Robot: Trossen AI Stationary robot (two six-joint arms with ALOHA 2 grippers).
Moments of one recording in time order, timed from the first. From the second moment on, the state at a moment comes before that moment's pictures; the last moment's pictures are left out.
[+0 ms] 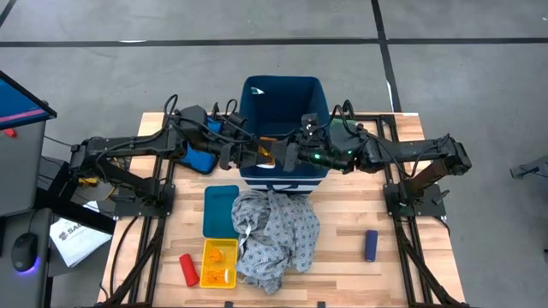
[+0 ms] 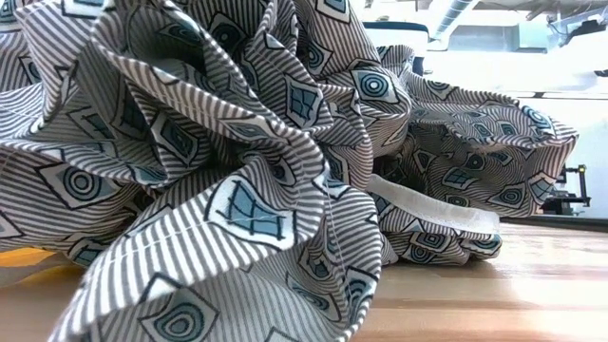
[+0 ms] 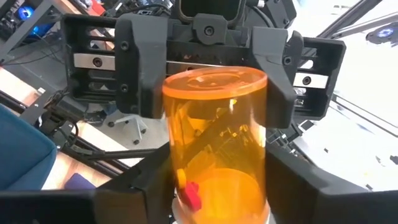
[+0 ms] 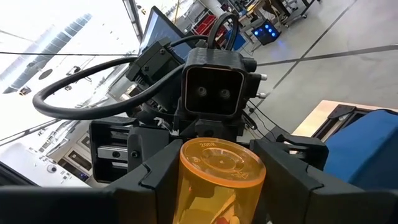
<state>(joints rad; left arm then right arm) 0.11 1.29 1.23 0.18 0.37 -0.87 0.13 1.55 1.62 -0.06 0.39 0.78</state>
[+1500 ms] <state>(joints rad) 0.05 1.27 1.23 0.18 0.37 -0.87 0.09 1.54 1.62 -0.01 0.42 0.77</state>
